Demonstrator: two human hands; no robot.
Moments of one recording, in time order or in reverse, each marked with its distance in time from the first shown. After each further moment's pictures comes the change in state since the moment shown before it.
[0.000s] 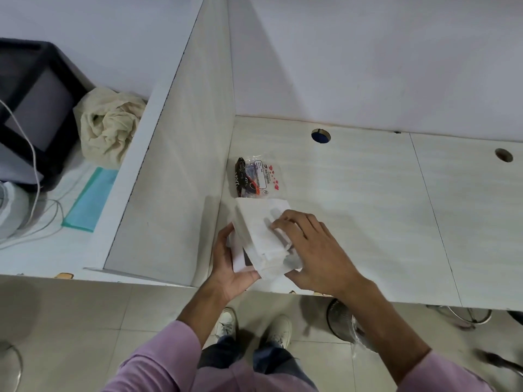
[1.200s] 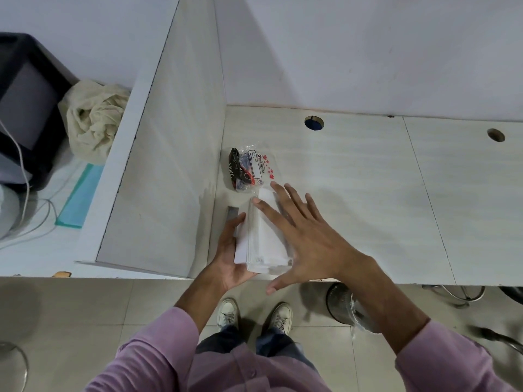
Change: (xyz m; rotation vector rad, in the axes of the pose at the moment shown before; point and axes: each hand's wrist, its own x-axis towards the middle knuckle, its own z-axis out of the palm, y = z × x) left_hand -0.003 -0.001 0.005 0.199 0.027 -0.089; right_hand 0.010 -0.017 -0.025 -0.088 -0.349 -0.002
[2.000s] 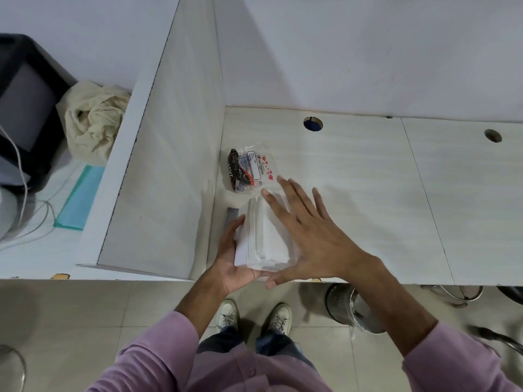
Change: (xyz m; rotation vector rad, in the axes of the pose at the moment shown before) left_hand -0.006 -0.001 0.004 -0.032 0.021 -0.037; right_hand -0.005 0.003 -0.004 -0.001 0.112 0.031
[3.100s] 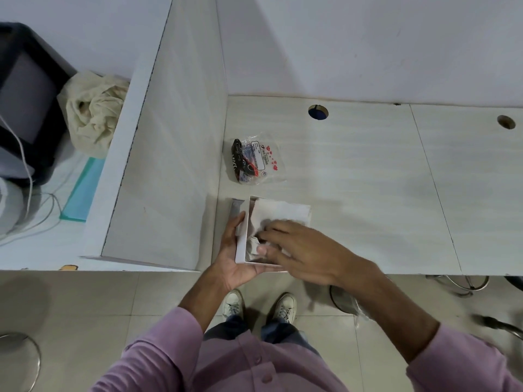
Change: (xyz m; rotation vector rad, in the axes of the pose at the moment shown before) left_hand -0.005 -0.003 -0.012 -0.025 -0.038 0.015; right_hand 0.000 -0.020 0.029 0.273 -0.061 -0.097
